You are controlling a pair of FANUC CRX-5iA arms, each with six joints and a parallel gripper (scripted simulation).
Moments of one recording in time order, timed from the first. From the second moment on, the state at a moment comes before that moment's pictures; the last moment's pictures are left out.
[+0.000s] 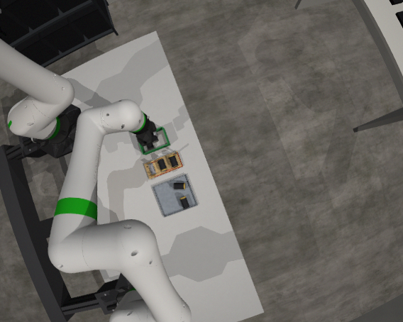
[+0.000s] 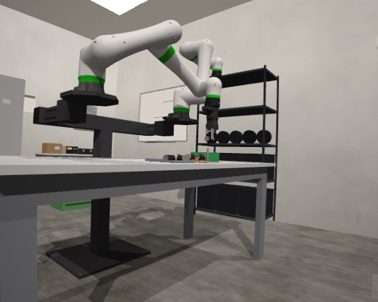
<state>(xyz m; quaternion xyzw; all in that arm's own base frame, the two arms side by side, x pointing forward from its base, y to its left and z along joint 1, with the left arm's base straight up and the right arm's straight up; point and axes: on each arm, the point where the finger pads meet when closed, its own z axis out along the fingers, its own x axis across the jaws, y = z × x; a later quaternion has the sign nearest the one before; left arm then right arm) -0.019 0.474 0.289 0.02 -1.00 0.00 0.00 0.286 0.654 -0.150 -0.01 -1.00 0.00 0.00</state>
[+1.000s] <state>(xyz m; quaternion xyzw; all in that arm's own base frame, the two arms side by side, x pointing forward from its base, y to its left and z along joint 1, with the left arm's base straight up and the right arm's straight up) -0.019 0.474 0.289 0.02 -1.00 0.00 0.00 0.286 0.654 -0.208 -0.01 -1.00 0.00 0.00</state>
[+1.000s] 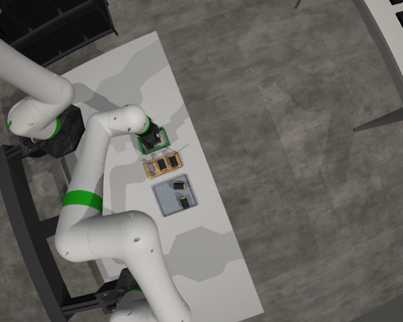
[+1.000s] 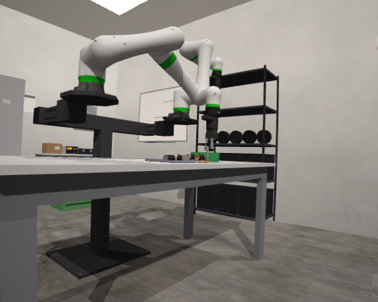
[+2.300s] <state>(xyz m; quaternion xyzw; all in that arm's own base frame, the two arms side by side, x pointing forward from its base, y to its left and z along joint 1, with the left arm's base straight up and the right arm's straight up) -0.019 0.474 0.289 0.02 -1.00 0.00 0.00 0.286 0.654 -0.264 -0.01 -1.00 0.00 0.00</state>
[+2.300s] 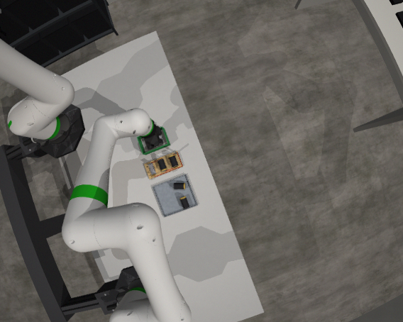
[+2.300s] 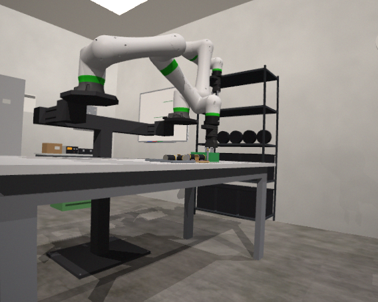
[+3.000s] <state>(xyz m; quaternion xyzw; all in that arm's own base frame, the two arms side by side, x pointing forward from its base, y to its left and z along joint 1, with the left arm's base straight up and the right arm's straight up) -0.019 0.474 0.289 0.02 -1.00 0.00 0.00 0.286 0.654 -0.273 -0.01 -1.00 0.00 0.00</state>
